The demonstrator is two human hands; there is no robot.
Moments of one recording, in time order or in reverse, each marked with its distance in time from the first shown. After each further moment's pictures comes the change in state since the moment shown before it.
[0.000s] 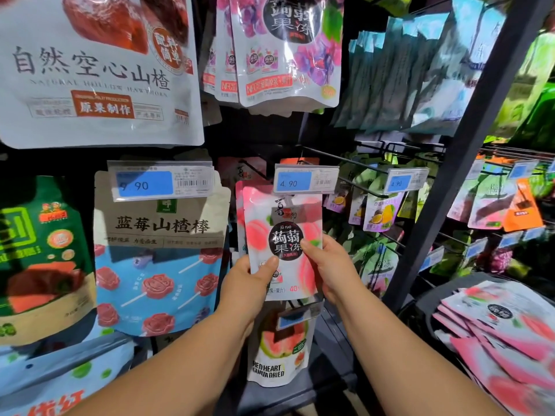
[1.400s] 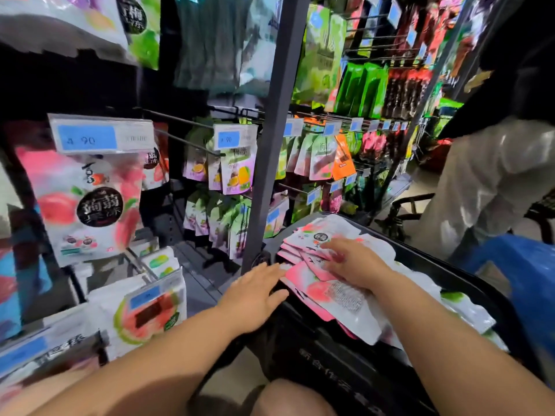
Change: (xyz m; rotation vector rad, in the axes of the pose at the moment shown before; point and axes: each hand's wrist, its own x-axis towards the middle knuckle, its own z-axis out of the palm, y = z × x) left_hand -0.071 -0.064 0.181 1.011 -0.995 0.627; right_hand -0.158 -0.073 -0.267 -1.493 0.216 0.263
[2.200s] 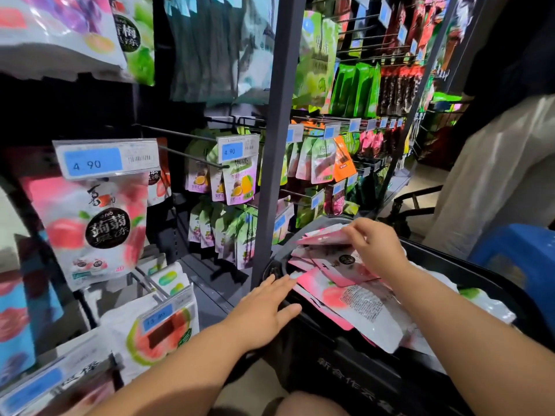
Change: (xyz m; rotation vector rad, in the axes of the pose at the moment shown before) left_hand -0.007 -0.011 -0.006 -0.086 -0.078 0.063; right_hand -0.002 -0.014 -0.013 0.280 0.512 -0.048
